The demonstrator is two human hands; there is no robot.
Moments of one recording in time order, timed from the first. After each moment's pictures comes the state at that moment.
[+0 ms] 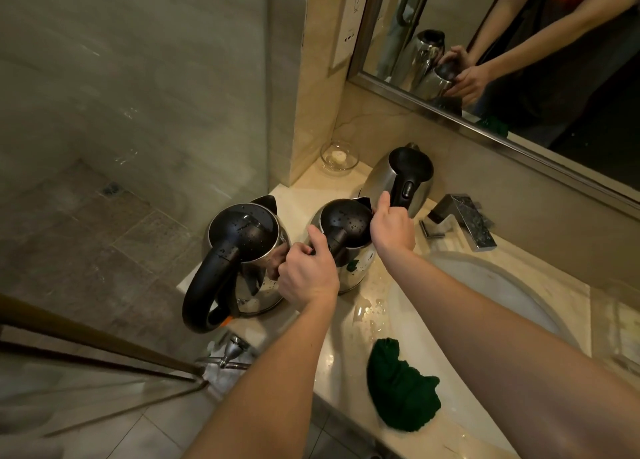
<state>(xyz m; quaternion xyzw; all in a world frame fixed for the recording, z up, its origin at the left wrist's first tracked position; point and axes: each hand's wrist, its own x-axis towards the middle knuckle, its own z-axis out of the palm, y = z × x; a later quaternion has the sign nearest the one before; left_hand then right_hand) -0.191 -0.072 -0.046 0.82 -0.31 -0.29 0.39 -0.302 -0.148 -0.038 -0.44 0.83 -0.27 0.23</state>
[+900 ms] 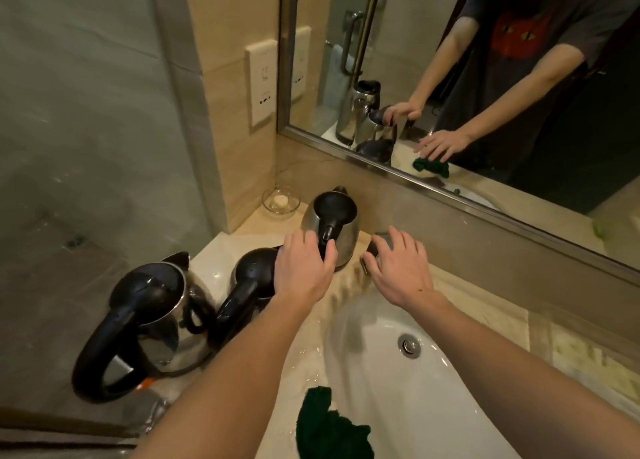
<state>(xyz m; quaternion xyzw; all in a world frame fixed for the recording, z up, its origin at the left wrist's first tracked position) -0.290 -0.134 0.003 0.67 -0.69 -0.16 0.23 -0.471 -0.131 -0.001 -0.69 0.72 0.02 -0.04</state>
